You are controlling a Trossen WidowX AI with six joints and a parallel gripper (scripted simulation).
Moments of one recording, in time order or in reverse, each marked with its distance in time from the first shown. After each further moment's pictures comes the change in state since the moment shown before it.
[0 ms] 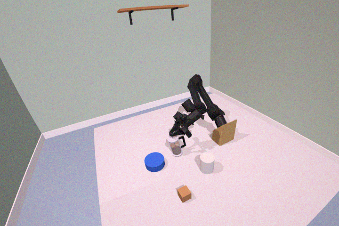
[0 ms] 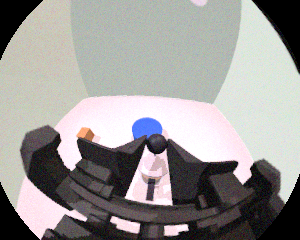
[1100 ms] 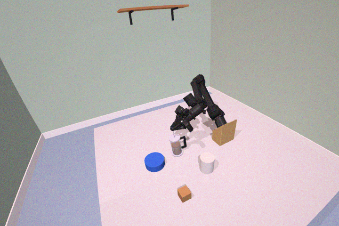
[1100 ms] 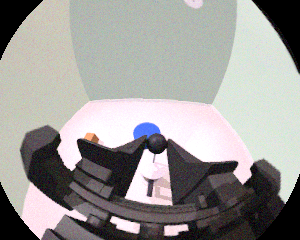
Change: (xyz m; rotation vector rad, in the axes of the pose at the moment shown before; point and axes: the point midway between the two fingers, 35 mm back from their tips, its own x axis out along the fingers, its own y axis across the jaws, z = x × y) arm -0.026 -0.002 0.024 0.022 -0.014 0.001
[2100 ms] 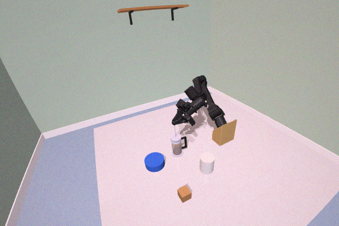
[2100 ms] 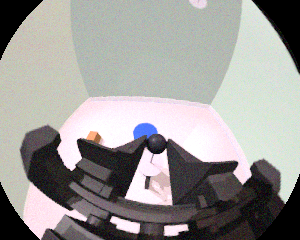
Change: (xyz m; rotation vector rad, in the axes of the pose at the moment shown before) arm -0.029 -0.003 0.028 -0.032 0.034 -0.011
